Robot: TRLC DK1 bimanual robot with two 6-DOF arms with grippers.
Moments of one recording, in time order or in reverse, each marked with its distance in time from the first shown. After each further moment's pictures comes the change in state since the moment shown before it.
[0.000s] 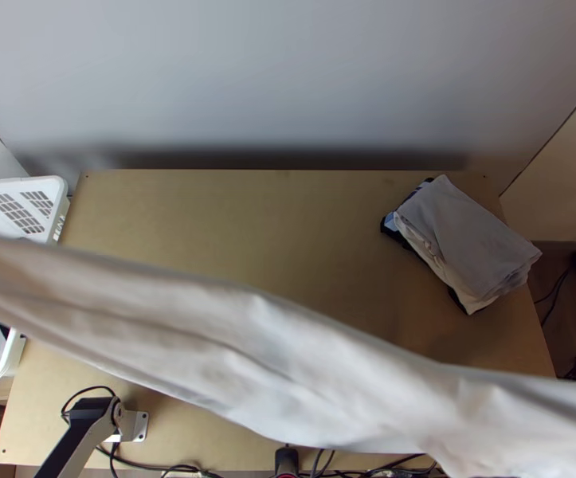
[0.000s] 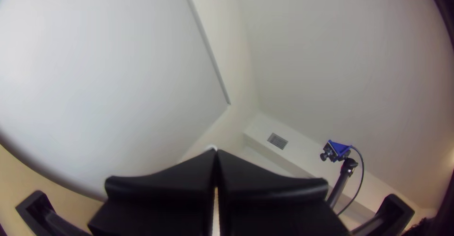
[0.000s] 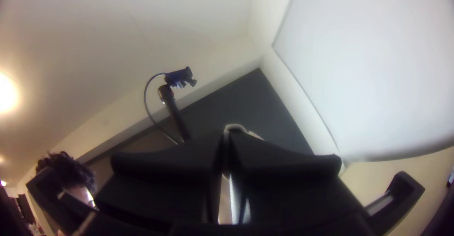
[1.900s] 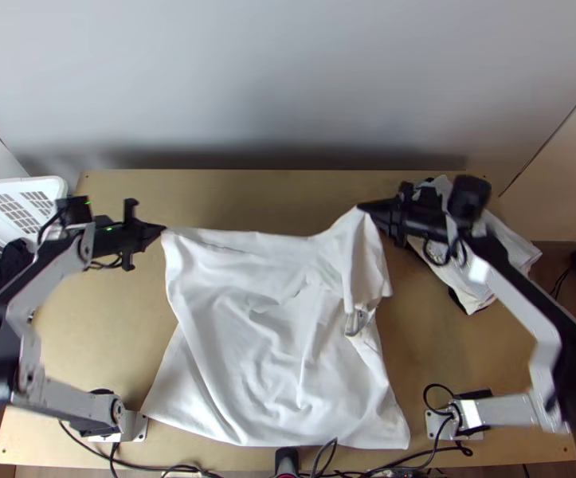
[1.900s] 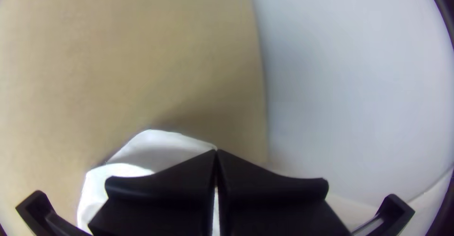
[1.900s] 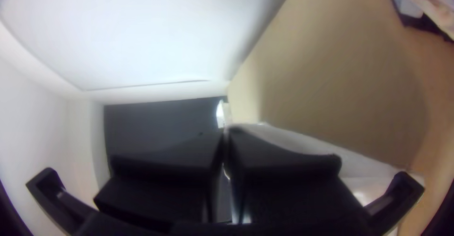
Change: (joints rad) left arm 0.080 0.808 -0.863 0.188 -0.035 0.138; right arm -0.222 0.737 -0.895 0.570 -0.101 0.176
